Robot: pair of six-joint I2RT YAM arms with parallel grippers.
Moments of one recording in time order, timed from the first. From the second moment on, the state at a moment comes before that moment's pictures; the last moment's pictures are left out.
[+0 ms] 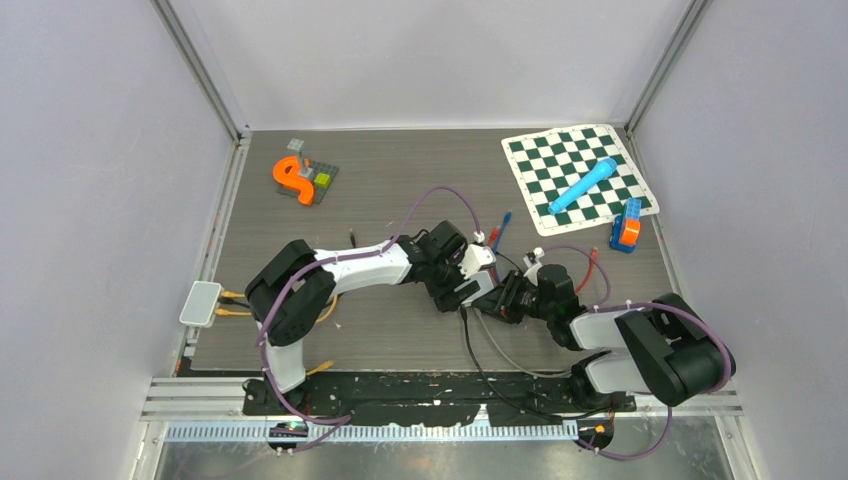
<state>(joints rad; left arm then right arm) -0.92 1.85 1.17 -0.36 0.21 0.22 0.40 1.33 0.12 0.66 -0.50 1.06</state>
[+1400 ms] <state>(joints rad) -0.92 1.85 1.17 -0.37 0.21 0.21 0.41 1.39 0.10 0.68 -0.56 1.02</state>
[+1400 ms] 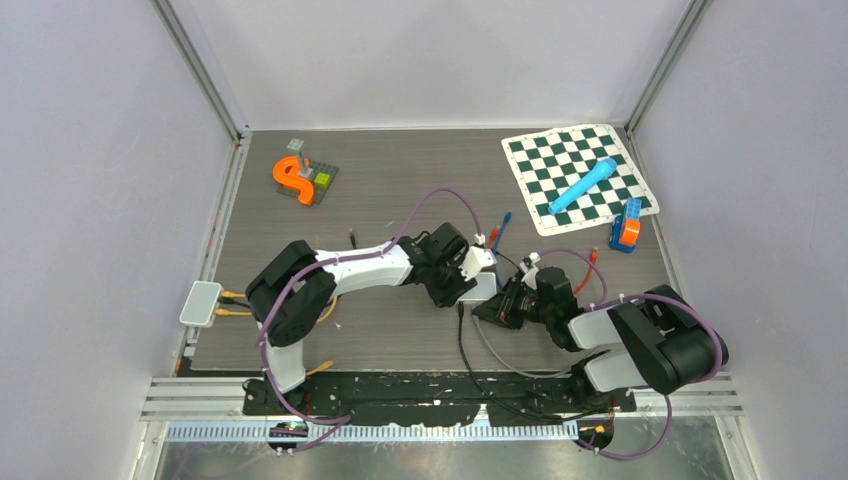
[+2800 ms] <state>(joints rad) -0.84 1.56 0.91 -0.09 -0.09 0.02 0.41 0.65 0.78 -0.39 0.07 0.52</state>
